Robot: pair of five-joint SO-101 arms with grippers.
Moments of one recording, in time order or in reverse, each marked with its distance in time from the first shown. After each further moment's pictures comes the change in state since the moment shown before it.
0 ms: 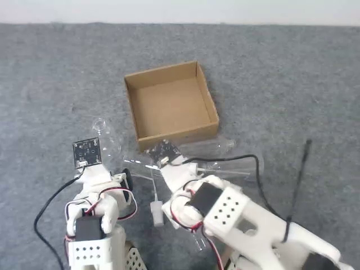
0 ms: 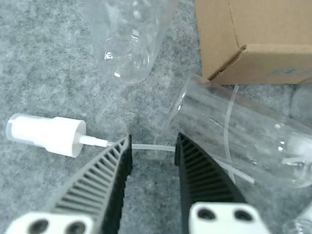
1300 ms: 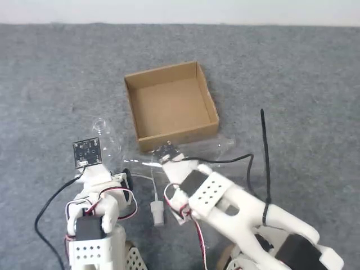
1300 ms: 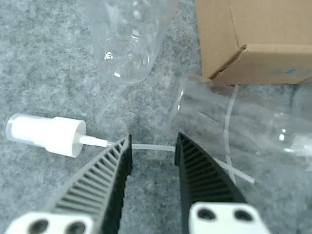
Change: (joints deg) left arm 0.0 0.0 0.0 0.0 0.0; right arm 5.5 15.1 -2.3 1.8 1.4
